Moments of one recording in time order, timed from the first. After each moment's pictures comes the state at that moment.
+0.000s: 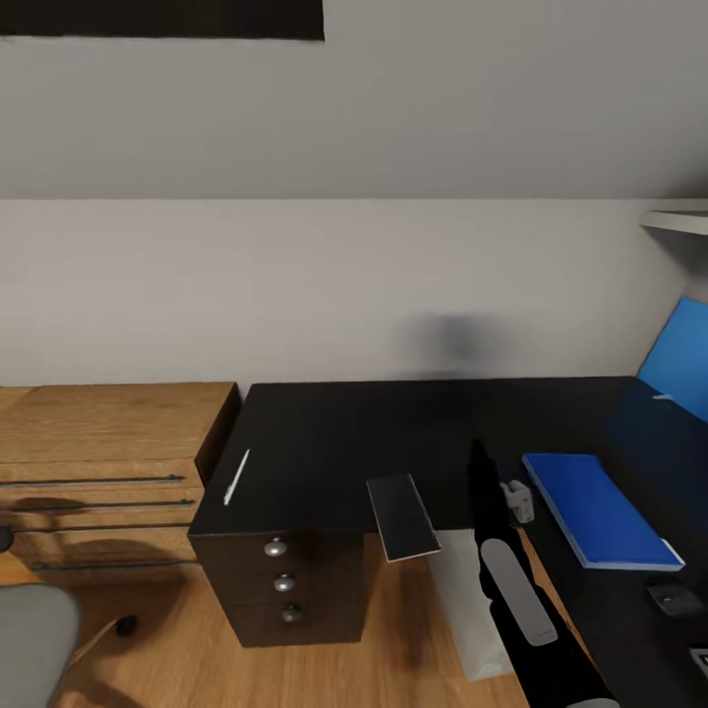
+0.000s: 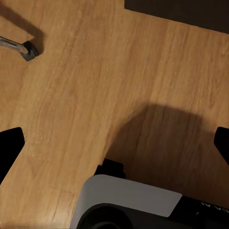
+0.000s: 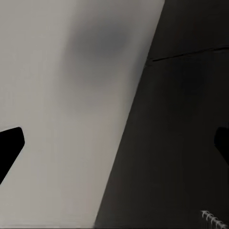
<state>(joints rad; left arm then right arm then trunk) -0.14 -0.01 0.25 -0.19 0.03 -0.33 0.05 -0.40 0.04 0.10 -1.22 -1.24 -0.33 -0.11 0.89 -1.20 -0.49</state>
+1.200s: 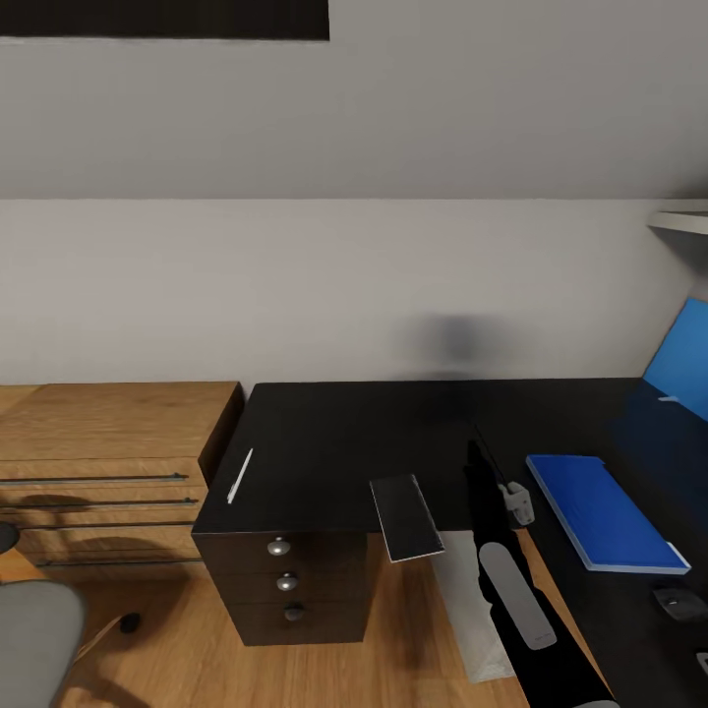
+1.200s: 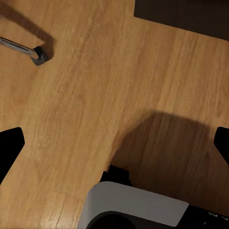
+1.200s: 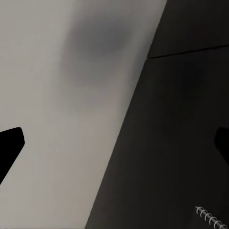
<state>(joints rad) -0.14 0.00 0.26 -0.19 0.03 -0.35 0.05 -0.40 0.03 0.12 -1.20 -1.22 -0.35 -0.10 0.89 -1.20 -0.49</state>
